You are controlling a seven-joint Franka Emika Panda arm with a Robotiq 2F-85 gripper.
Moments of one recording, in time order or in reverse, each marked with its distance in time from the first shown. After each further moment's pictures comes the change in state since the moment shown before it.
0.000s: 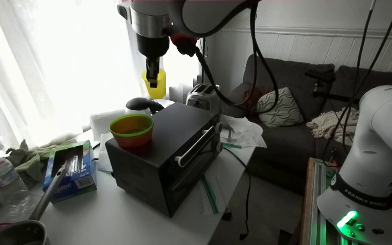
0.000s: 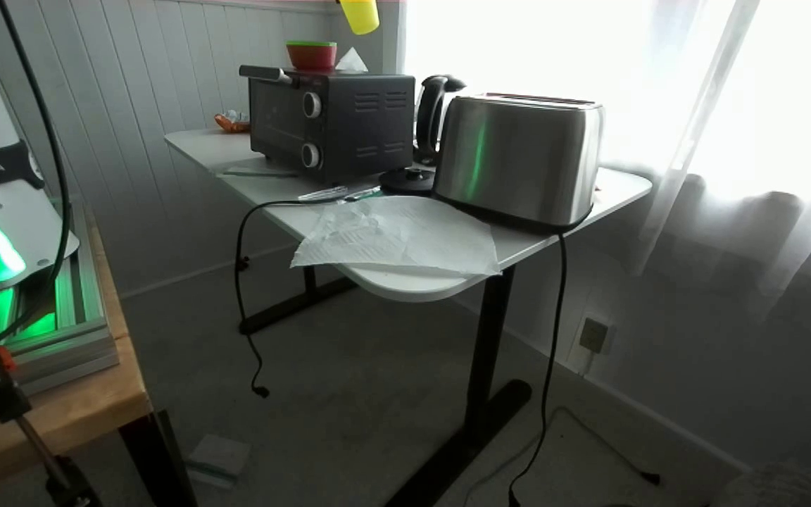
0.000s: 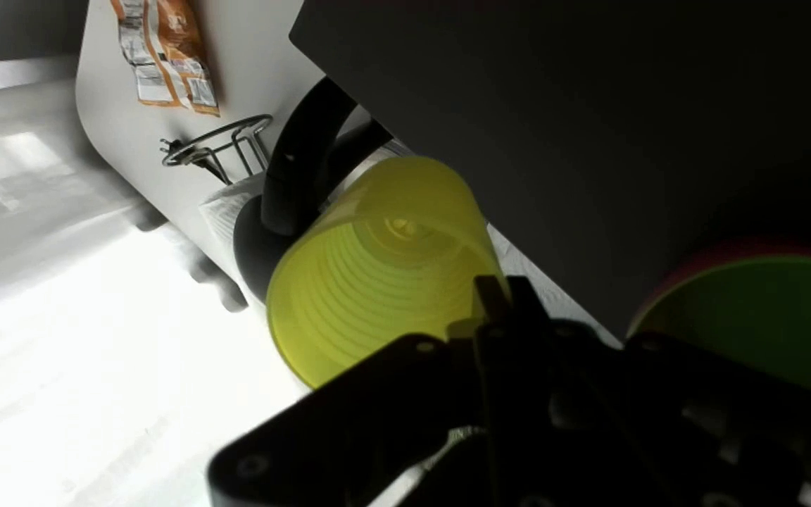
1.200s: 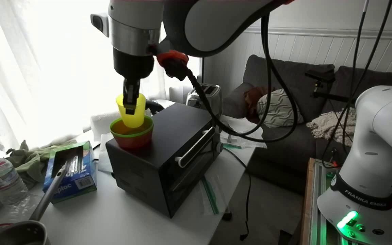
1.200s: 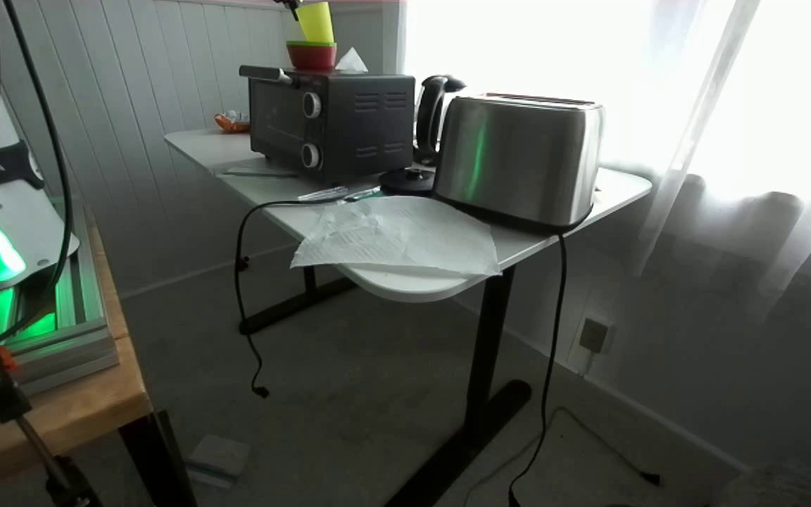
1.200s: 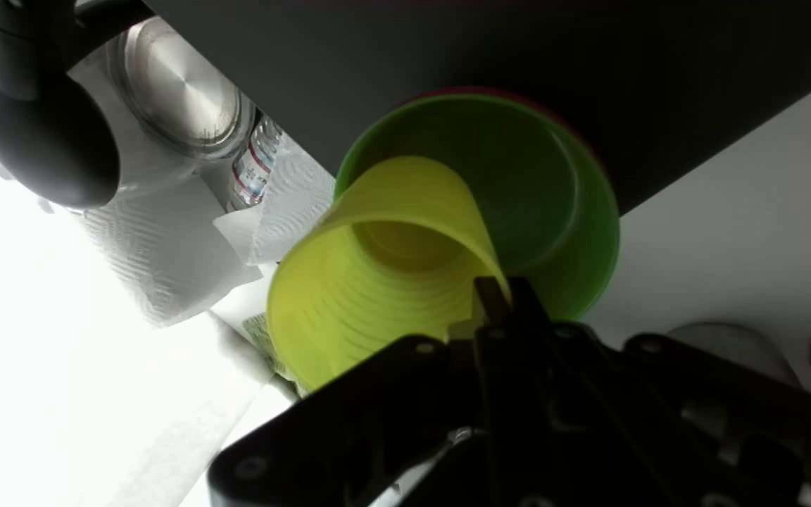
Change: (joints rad) arm 0.102 0.018 0.052 -0.052 0.118 0.149 0.030
